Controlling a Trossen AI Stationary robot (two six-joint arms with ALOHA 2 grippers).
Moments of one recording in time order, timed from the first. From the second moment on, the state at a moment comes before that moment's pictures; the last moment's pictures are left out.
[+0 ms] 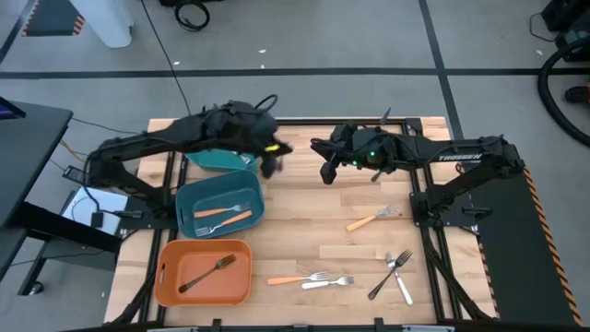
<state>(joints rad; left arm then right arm) 0.18 1.45 1.55 -0.57 0.04 -0.24 -0.02 1.32 1.26 -0.32 0.42 0.26</state>
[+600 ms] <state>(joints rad) -0.20 1.24 1.54 -1.39 0.32 -0.32 -0.20 1.32 1.26 -0.32 0.43 0.29</state>
